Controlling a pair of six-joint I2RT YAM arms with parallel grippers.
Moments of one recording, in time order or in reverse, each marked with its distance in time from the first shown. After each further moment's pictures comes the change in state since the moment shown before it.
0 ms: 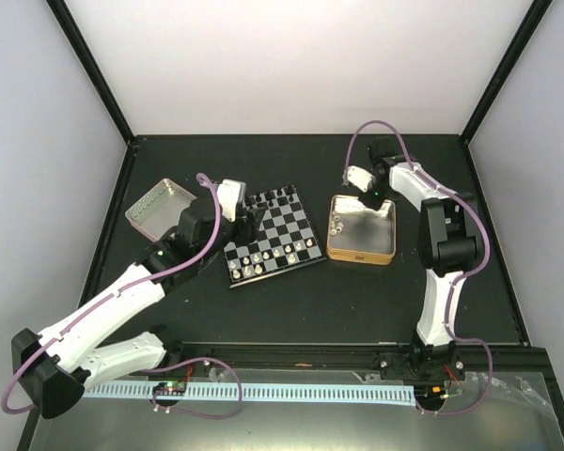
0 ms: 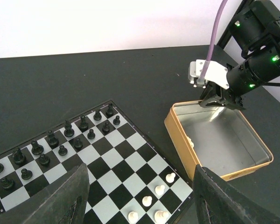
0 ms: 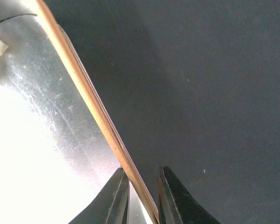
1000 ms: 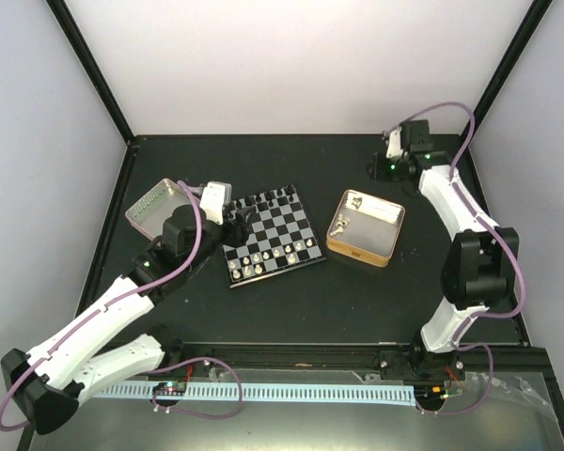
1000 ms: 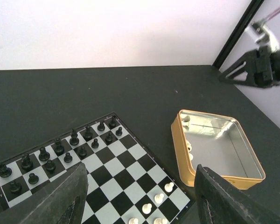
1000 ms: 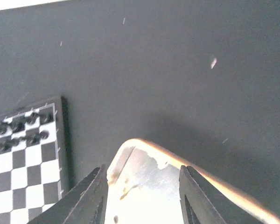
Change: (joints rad) left arm 0.026 -0.115 -0.046 0.020 0.002 -0.014; right arm -0.093 -0.303 -0.041 0.092 -0.189 0.966
